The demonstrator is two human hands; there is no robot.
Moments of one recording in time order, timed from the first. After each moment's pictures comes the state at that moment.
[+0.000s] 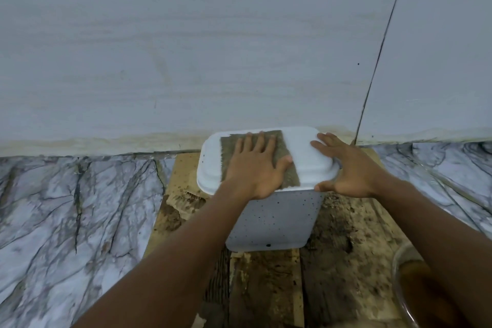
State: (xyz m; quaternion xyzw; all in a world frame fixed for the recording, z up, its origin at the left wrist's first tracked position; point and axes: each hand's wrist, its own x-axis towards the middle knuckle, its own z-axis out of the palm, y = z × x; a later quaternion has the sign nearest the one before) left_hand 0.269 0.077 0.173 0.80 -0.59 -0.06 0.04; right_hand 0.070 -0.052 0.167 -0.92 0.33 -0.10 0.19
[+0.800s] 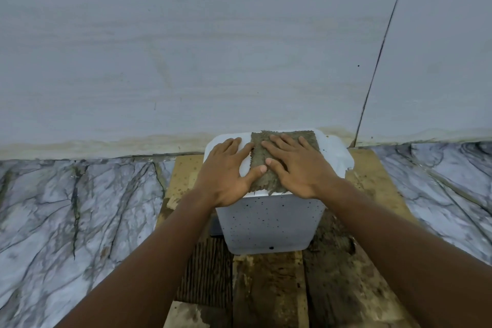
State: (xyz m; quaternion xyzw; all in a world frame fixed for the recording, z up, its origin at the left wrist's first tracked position) left_hand 0.327 0.118 0.164 0.79 -0.59 -0.07 0.16; right_hand 0.158 -0.002 0.170 -0.95 0.28 -0.06 0.08
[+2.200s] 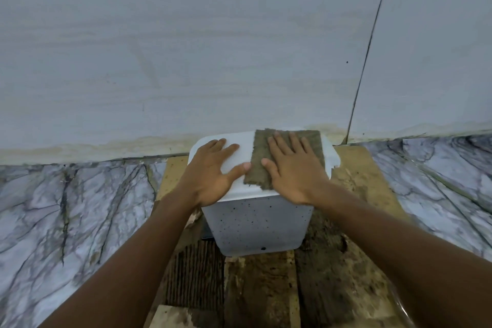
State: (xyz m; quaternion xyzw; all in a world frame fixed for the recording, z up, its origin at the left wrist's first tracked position) left_hand 0.327 0.118 0.170 0.80 -0.56 -0.13 0.20; right_hand 0.146 0.004 0.170 -0.93 0.36 -0.01 0.05
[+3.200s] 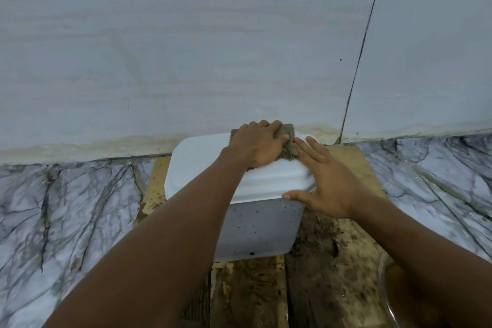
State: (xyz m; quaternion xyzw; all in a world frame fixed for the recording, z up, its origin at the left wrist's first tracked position) left_hand 0.273 -0.023 0.181 0.76 -0.63 -0.11 0.06; right_hand 0.068 -0.043 0.153 -0.94 0.29 -0.09 0.11
